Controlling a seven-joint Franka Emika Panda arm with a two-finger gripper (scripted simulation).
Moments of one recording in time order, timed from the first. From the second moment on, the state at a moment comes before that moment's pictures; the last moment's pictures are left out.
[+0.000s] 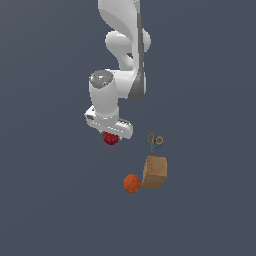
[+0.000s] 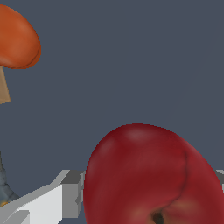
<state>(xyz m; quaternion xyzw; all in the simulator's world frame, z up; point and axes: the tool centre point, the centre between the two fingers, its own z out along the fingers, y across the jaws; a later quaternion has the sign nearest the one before) -0.045 -0.078 0.118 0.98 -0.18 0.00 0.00</state>
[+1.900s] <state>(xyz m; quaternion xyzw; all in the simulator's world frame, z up) 0.026 0.187 0.423 0.98 -0.18 0.00 0.00</state>
